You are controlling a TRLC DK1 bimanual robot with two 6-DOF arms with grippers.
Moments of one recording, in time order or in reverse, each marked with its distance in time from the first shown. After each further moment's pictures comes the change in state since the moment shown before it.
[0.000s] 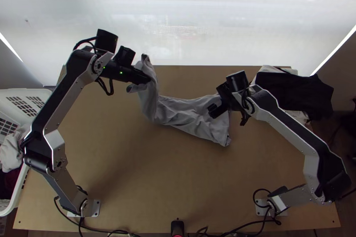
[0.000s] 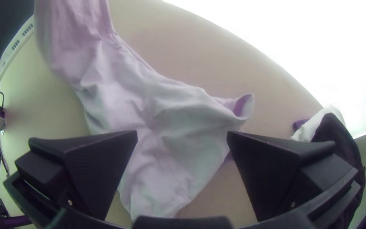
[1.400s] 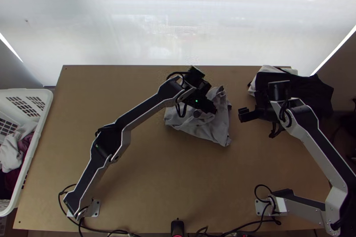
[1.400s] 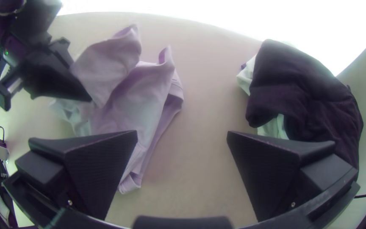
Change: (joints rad) left arm -0.476 0.490 0.293 0.274 0.002 -0.258; right arm -0.264 -0.302 -0.217 -0.074 -0.027 0.068
